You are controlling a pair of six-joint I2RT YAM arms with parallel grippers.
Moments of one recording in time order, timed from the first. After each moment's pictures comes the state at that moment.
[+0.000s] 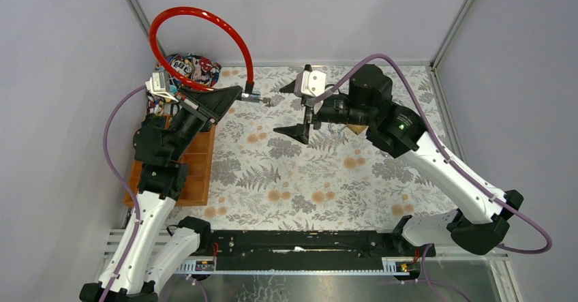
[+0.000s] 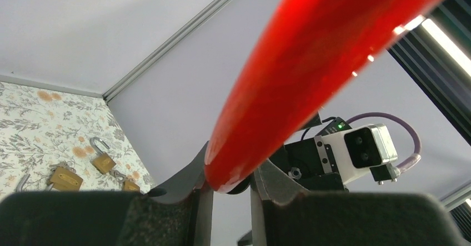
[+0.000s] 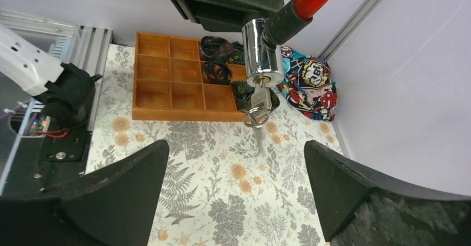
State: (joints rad) left arm -0.23 0.75 0.87 0.35 0.40 -1.22; right arm 0.86 1.32 1.58 -0.37 -0.52 -0.44
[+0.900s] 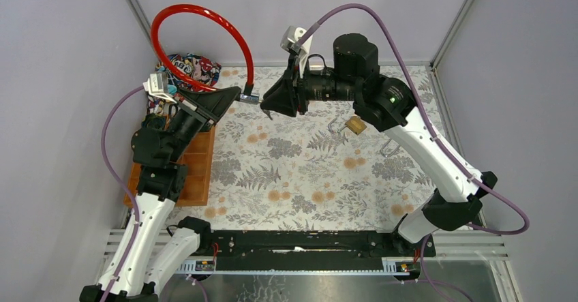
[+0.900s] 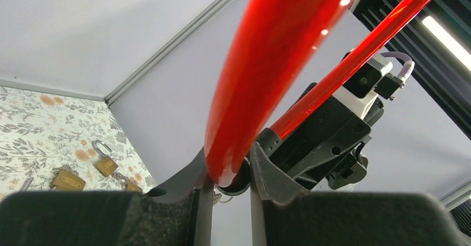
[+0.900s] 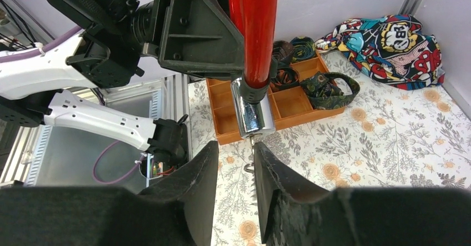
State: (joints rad) left arm -0.23 0.74 0.87 0.35 0.40 -1.21; right arm 0.85 1.55 2.00 -0.62 -0.57 0.05
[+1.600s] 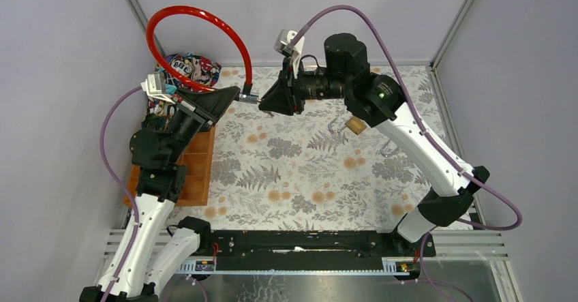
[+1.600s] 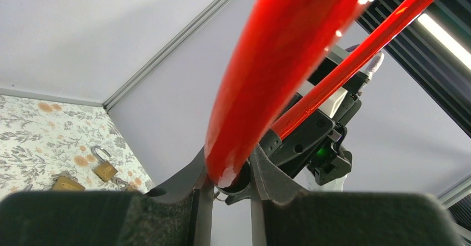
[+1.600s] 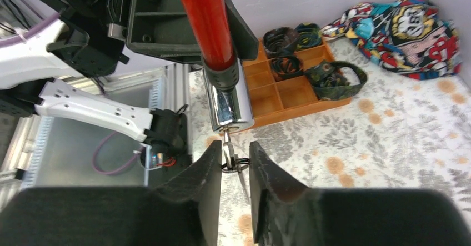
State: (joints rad) left arm -0.23 0.73 0.87 0.36 0.40 -1.20; right arm 0.82 1.59 2.00 -0.62 -0.61 0.02
